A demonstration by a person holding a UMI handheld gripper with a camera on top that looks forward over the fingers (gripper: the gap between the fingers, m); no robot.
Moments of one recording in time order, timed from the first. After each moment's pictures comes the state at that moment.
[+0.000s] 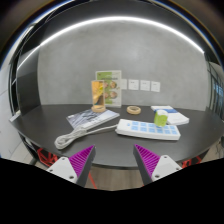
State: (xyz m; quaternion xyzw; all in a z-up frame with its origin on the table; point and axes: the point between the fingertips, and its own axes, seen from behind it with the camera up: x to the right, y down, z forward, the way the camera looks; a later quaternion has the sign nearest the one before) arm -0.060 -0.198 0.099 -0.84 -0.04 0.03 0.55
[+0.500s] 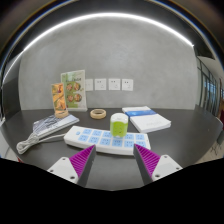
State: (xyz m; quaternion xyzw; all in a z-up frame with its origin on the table) arm 0.134 -0.100 0.078 -0.83 0.02 -0.01 0.56
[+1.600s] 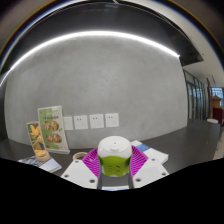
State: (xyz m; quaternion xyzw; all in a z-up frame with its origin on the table) arm 0.194 0.042 0.187 -0.73 0.10 -0.05 0.67
